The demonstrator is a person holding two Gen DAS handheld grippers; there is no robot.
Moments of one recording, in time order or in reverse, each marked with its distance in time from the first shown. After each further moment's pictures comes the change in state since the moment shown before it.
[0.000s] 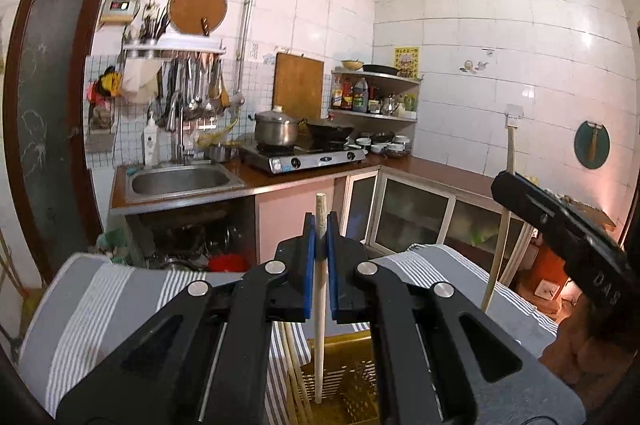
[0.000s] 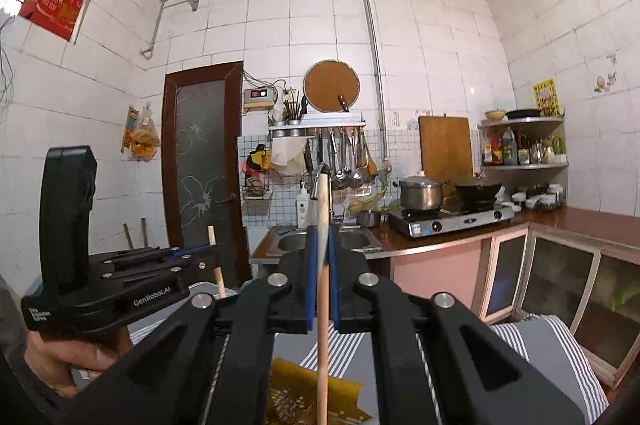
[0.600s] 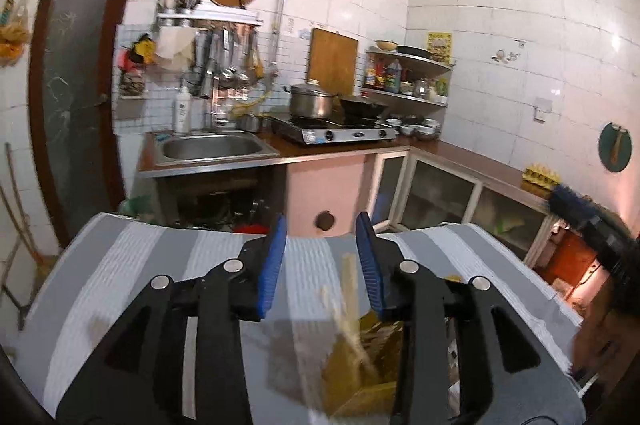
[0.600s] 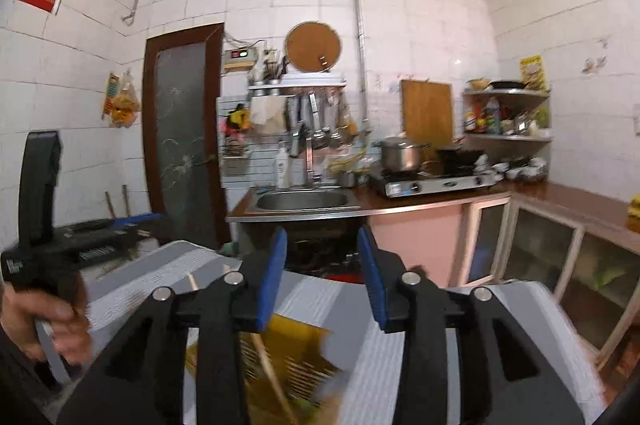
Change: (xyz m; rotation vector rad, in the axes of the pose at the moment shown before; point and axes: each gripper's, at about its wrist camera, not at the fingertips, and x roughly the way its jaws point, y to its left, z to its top) left arm -0.028 0.043 -0.038 -0.047 0.063 0.115; right arm -0.032 -0.036 -0.027 -0.023 0.139 -0.135
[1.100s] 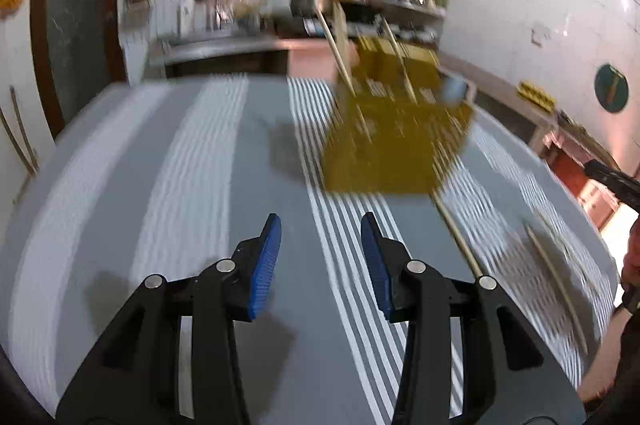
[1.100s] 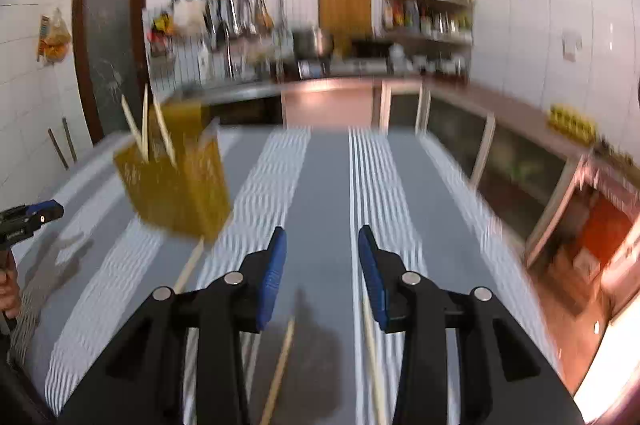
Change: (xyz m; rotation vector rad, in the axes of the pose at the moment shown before) left arm -0.082 -0.005 -0.176 -0.010 0.351 -0.040; right arm -0.127 -0.072 -0.138 0.106 0.444 -0.205
